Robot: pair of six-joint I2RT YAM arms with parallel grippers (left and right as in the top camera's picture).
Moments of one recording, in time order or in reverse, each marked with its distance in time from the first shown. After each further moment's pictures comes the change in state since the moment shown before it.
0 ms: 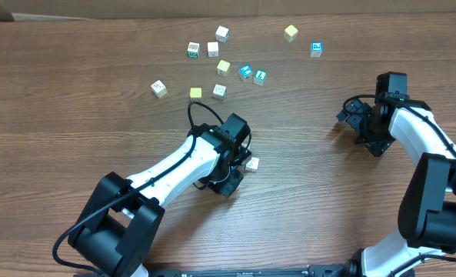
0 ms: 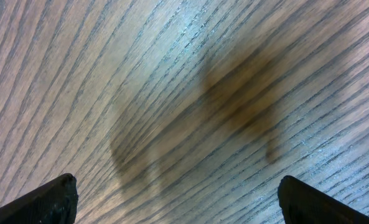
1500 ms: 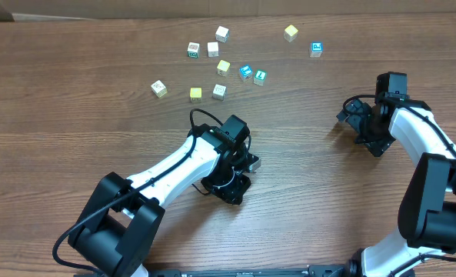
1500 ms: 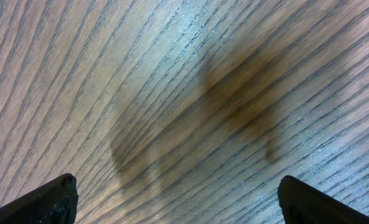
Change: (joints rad) left arm 0.000 0.000 -0.001 -0.047 0.283 0.000; right arm 0.000 0.000 0.000 0.000 0.000 -0.001
